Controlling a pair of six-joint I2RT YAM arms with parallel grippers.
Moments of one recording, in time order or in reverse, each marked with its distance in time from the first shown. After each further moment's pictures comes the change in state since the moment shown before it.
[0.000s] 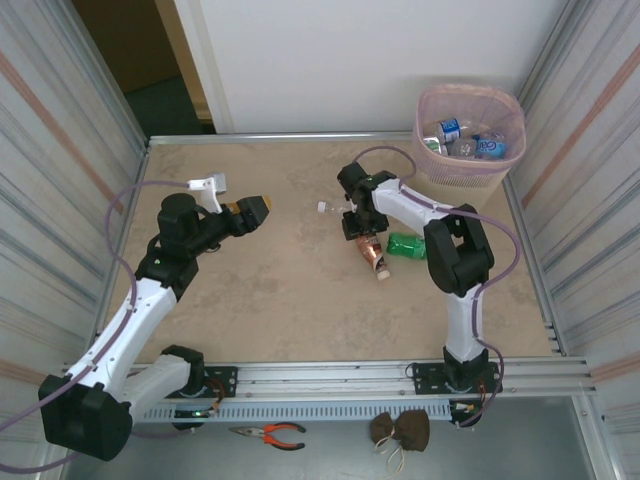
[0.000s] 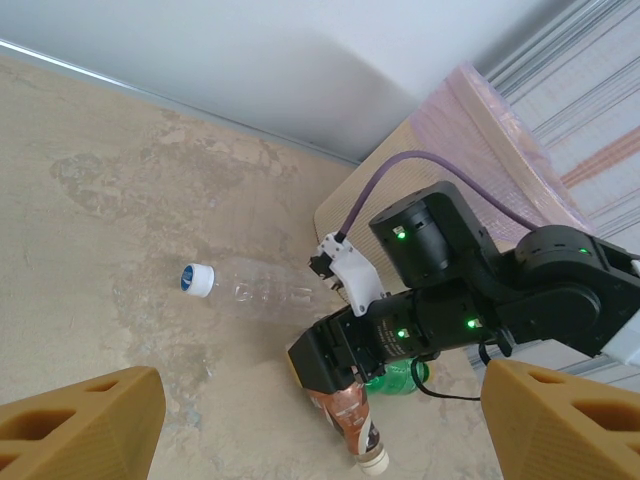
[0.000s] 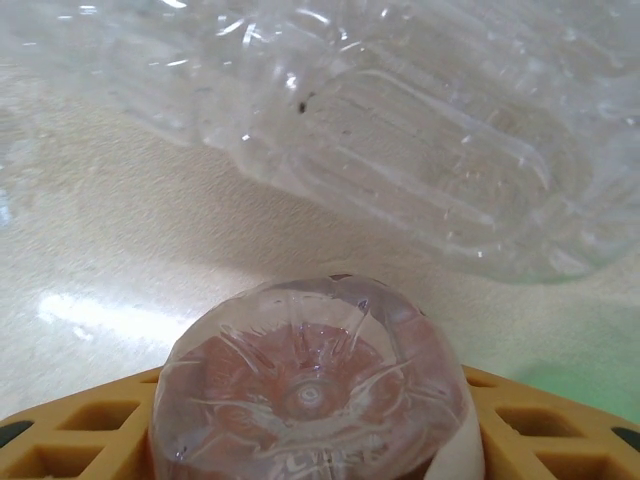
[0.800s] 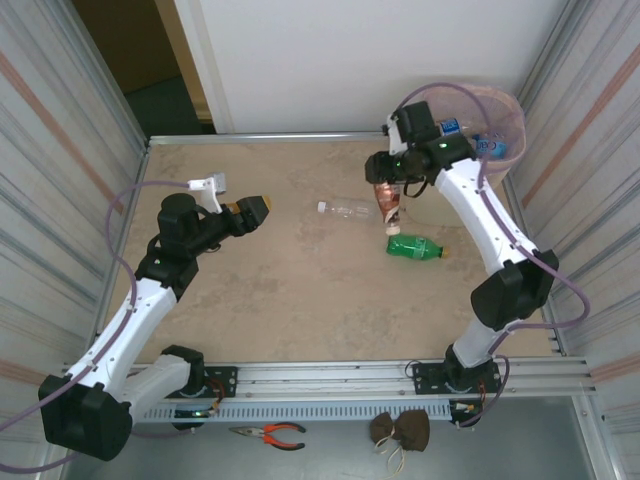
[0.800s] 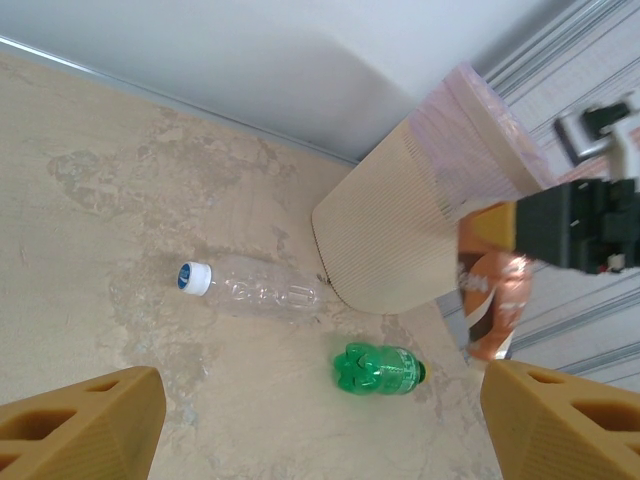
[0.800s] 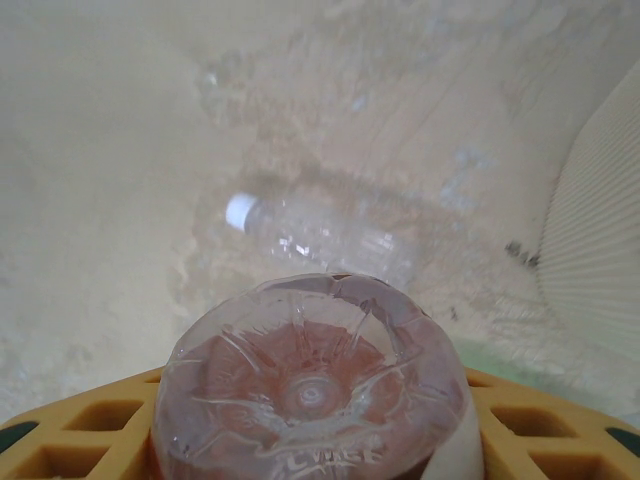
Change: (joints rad) left arm 0.000 0.000 0.000 0.000 0.004 -0.011; right arm -0.172 -0.346 0.252 -0.114 -0.175 0.000
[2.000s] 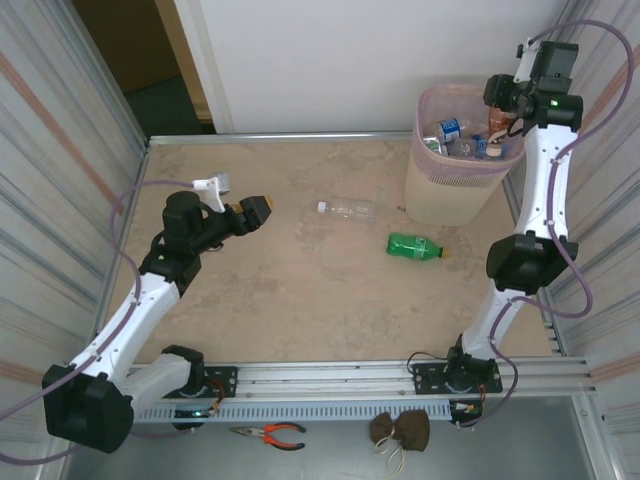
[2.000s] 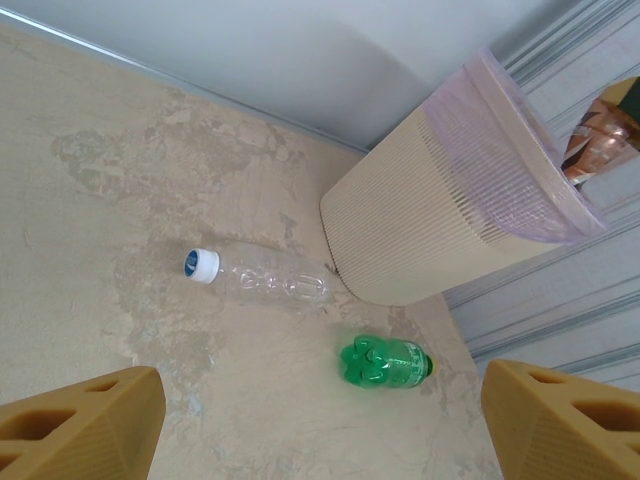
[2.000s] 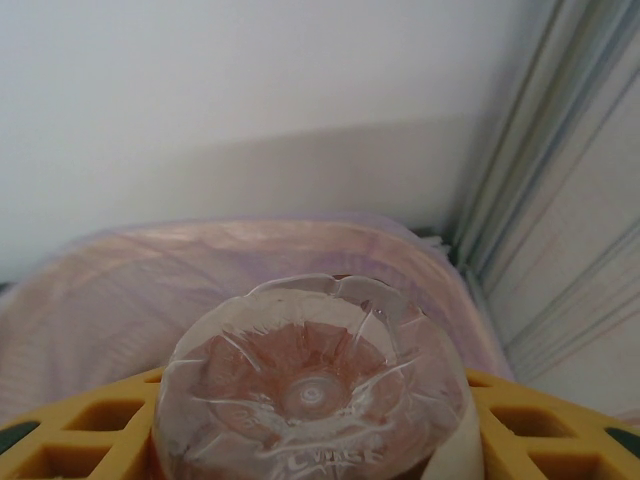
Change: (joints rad) left arm 0.002 0.046 0.000 0.008 0.011 -0.003; right arm -0.565 0.271 0.529 0.122 0.006 -0.238
